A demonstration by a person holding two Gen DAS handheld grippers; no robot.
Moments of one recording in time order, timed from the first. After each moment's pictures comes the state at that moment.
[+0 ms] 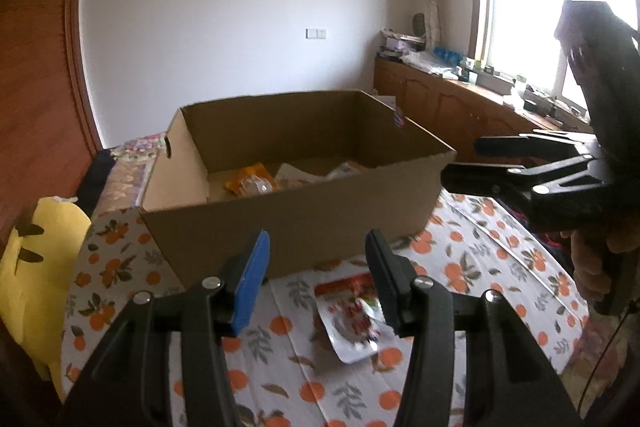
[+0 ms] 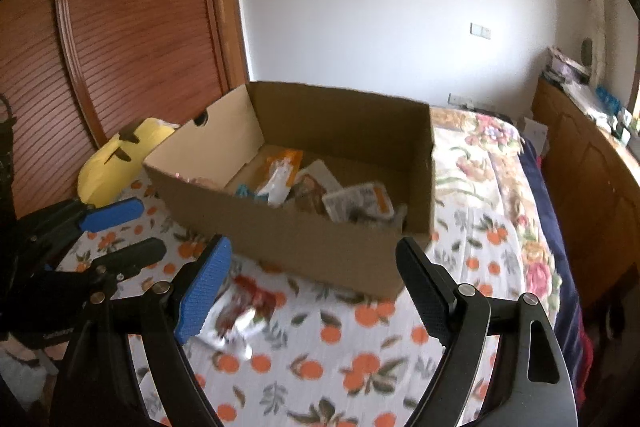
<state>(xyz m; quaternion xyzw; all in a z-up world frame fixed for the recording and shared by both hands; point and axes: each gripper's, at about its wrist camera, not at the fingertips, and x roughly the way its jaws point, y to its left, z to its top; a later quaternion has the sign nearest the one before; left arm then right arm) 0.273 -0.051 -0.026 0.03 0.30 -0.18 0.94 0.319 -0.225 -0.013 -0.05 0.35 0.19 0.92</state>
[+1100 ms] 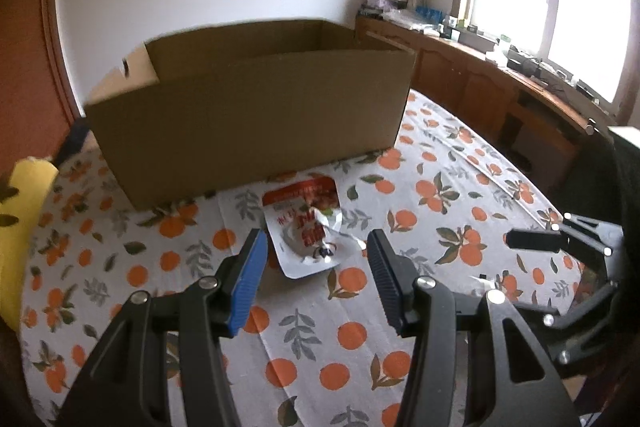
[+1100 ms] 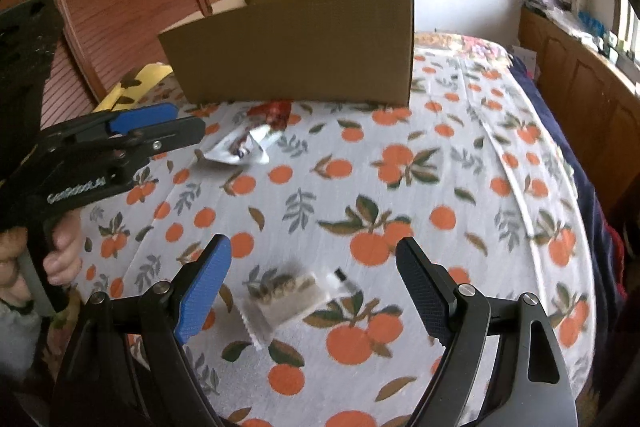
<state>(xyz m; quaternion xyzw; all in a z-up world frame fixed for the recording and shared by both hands) 0.244 -0.076 -0.086 0.04 0.37 -0.21 0.90 0.203 -0.246 -0.115 0.00 0.42 0.16 0.89</state>
